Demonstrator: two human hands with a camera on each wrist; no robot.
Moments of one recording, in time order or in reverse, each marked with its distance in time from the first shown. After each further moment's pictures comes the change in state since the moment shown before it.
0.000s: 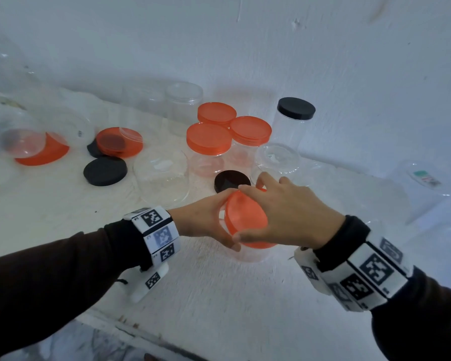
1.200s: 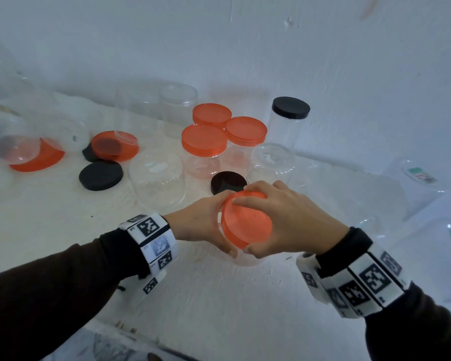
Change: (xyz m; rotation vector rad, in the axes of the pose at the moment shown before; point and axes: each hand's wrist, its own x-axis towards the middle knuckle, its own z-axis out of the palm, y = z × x) left_hand -0.001 0.002 0.003 0.136 0.053 0.021; right_hand -0.007 0.012 0.016 0.141 0.094 -0.115
